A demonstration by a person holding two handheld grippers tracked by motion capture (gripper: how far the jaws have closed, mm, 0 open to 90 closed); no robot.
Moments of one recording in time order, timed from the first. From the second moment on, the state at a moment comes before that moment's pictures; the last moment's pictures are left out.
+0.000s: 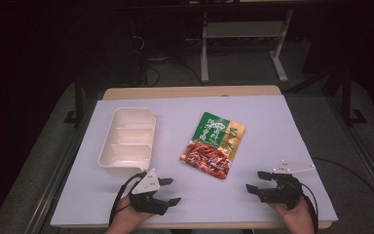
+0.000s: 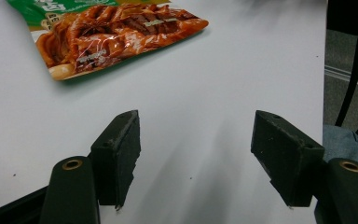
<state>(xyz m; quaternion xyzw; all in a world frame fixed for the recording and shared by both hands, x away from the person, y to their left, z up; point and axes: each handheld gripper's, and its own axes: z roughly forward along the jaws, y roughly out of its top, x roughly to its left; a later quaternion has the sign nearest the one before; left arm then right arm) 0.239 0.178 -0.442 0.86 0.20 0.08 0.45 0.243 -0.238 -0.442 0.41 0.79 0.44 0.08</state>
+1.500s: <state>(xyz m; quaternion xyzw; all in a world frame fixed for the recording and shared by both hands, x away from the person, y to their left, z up) 0.324 0.121 -0.433 0.85 0.27 0.12 0.43 0.277 -0.237 -0.423 0.43 0.79 0.43 0.10</state>
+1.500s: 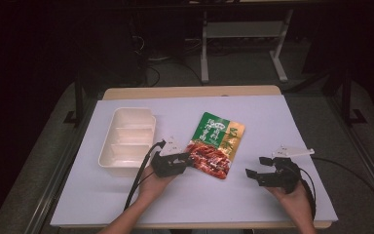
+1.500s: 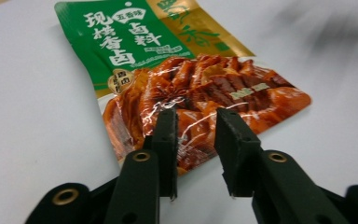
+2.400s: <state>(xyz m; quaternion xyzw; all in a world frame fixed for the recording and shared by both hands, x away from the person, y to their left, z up) 0.341 0.106 -0.450 0.88 0.29 0.12 0.37 0.391 -0.205 -0.402 0.47 0.80 0.37 0.07</state>
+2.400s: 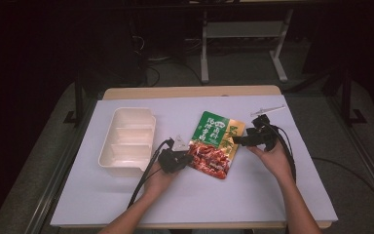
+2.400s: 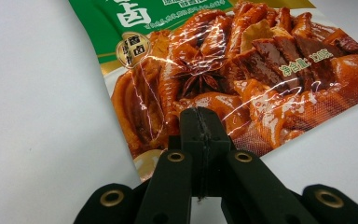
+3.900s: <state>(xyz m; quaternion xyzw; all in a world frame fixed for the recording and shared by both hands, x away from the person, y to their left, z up) 0.338 0.106 -0.451 0.87 0.29 0.13 0.37 0.407 -0.193 -0.409 0.46 0.78 0.42 0.03</state>
